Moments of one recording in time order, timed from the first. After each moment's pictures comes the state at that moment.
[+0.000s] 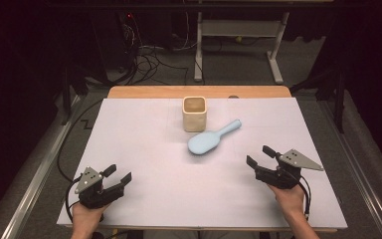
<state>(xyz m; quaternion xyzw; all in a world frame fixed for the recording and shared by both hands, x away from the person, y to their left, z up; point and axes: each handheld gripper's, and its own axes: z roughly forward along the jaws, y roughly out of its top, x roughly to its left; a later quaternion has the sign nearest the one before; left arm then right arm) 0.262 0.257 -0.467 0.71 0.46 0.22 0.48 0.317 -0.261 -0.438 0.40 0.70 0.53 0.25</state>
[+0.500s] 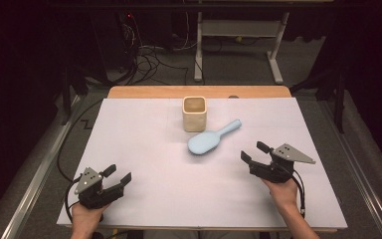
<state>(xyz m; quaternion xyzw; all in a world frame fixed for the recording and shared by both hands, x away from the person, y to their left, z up) 0.261 0.258 -0.467 0.71 0.46 0.22 0.49 0.331 -0.248 -0.436 0.40 0.70 0.54 0.24</state>
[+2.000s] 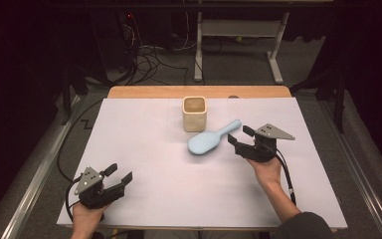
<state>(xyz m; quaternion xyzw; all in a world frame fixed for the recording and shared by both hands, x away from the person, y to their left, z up) 0.261 0.254 -0.464 0.71 0.44 0.22 0.50 0.382 -0.212 -0.420 0.40 0.71 0.52 0.24</state>
